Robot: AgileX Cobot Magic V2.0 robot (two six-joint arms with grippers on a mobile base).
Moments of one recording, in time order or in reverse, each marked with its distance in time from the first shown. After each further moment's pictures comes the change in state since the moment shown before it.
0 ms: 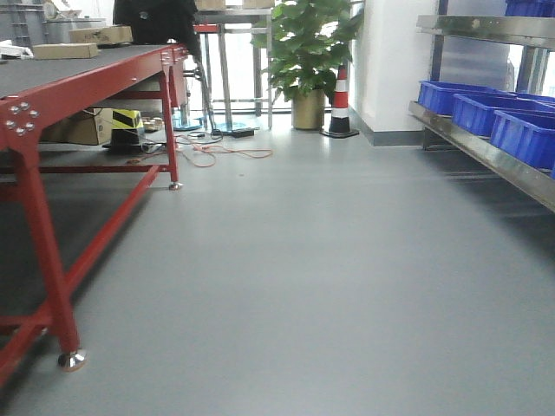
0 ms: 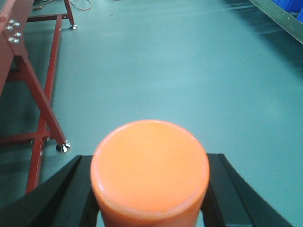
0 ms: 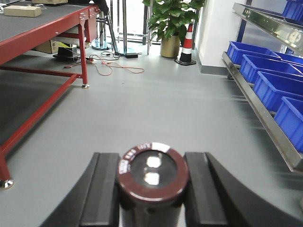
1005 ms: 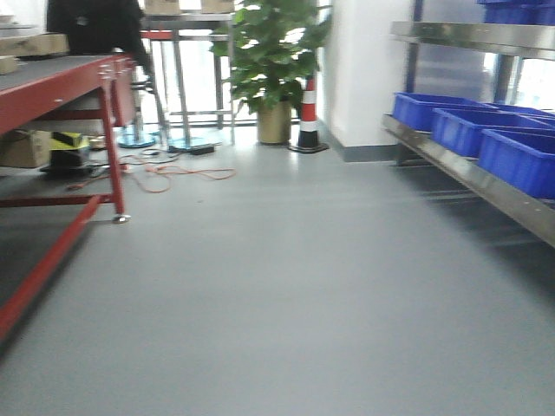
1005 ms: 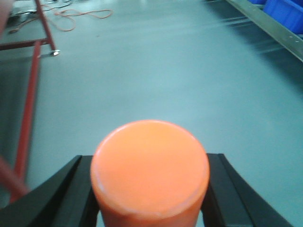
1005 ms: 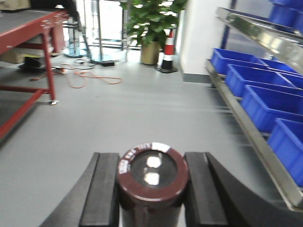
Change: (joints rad) left arm 0.000 0.000 0.000 0.002 0.000 0.000; right arm 0.000 0.000 0.000 0.000 0.000 0.000
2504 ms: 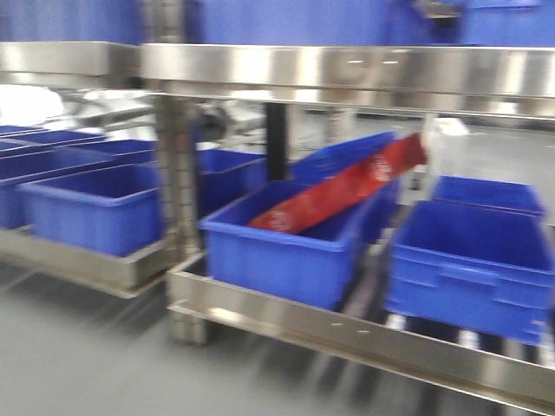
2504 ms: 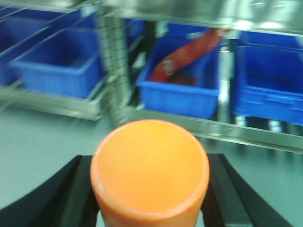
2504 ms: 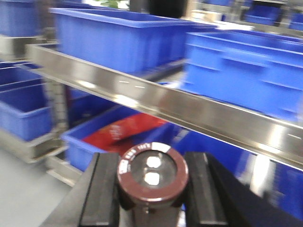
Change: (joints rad) left arm 0.000 0.000 0.000 0.000 0.000 0.000; right arm 0.000 0.000 0.000 0.000 0.000 0.000
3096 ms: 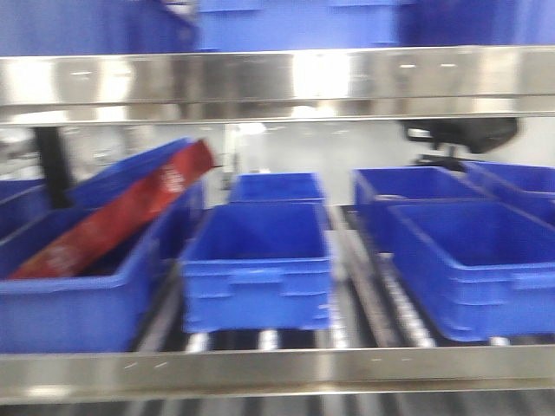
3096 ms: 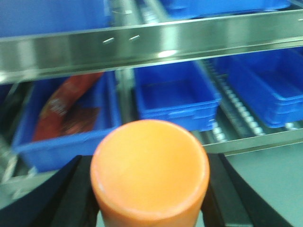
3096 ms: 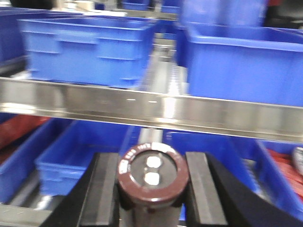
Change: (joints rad) left arm 0.000 0.000 0.000 0.000 0.000 0.000; right arm 0.000 0.000 0.000 0.000 0.000 0.002
